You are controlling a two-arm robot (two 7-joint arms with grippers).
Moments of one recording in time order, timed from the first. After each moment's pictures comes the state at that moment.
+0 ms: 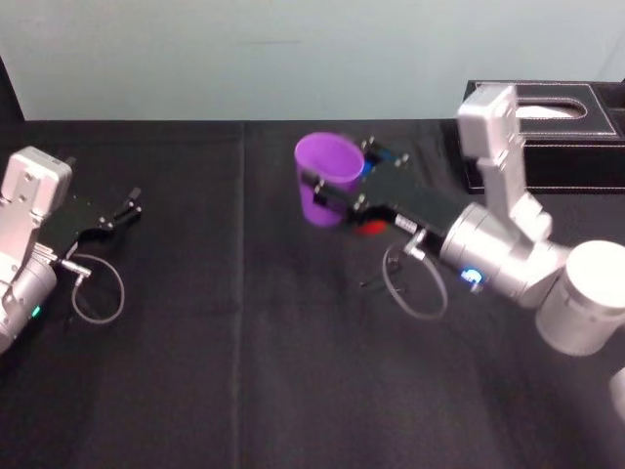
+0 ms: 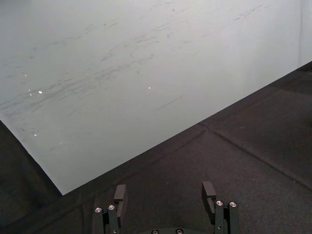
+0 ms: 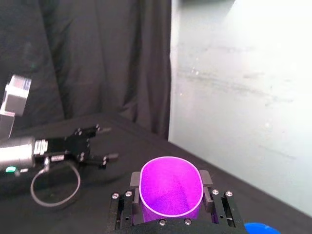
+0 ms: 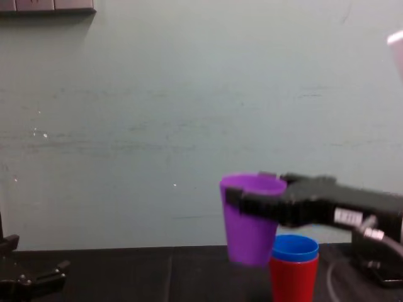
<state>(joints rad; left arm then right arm) -0.20 0.60 0.45 -1.41 -0.25 -0.12 0.03 0.24 0.37 -0.38 -1.59 0.36 0.03 0.48</state>
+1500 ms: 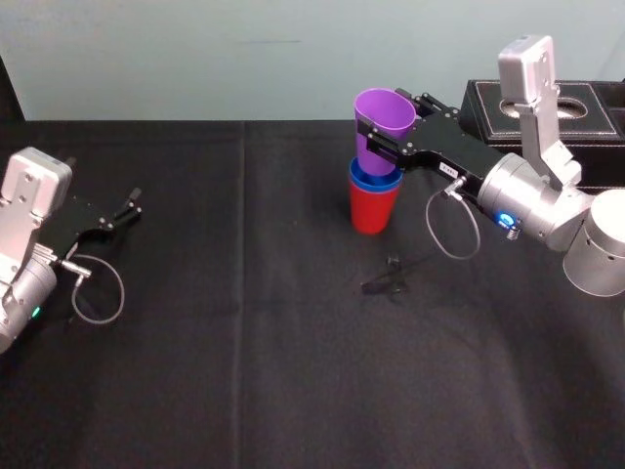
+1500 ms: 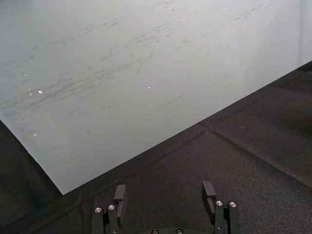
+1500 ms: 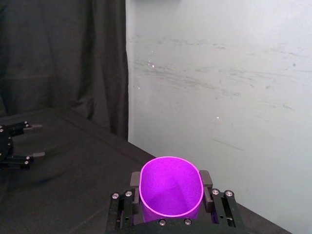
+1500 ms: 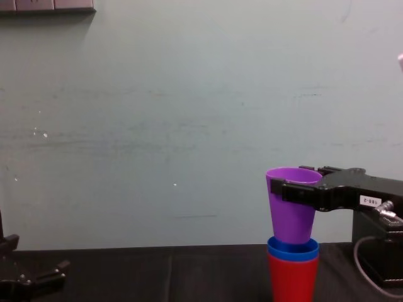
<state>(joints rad) -0.20 0.60 0.45 -1.41 -0.25 -0.12 0.03 0.42 0.39 -0.38 -1.32 0.38 -0.04 0.48</state>
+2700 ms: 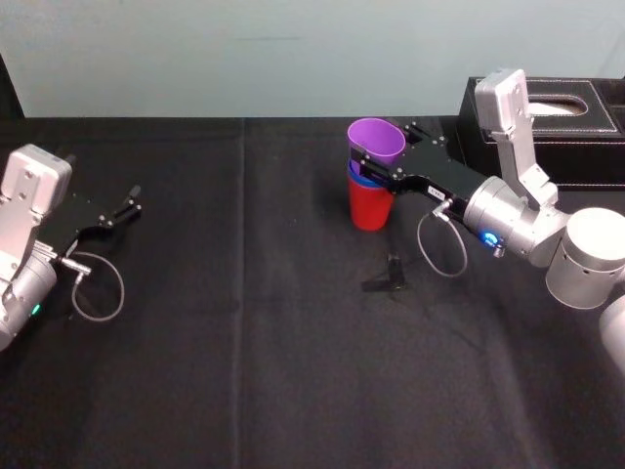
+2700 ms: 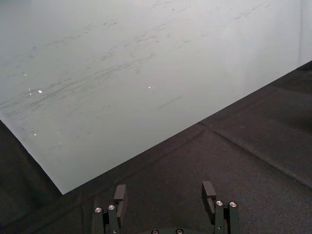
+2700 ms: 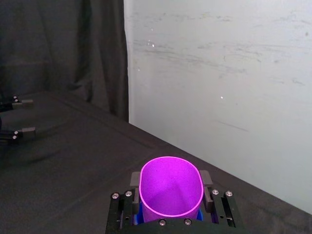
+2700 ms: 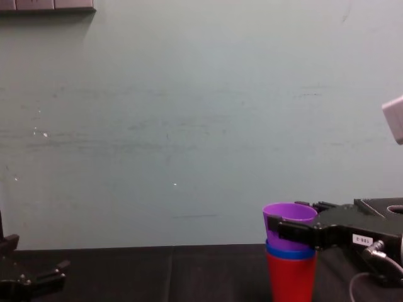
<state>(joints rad) -0.20 0.60 0.45 -1.41 -0.25 -0.12 0.03 0.46 0.33 -0.39 -1.14 0.34 -0.11 0.52</state>
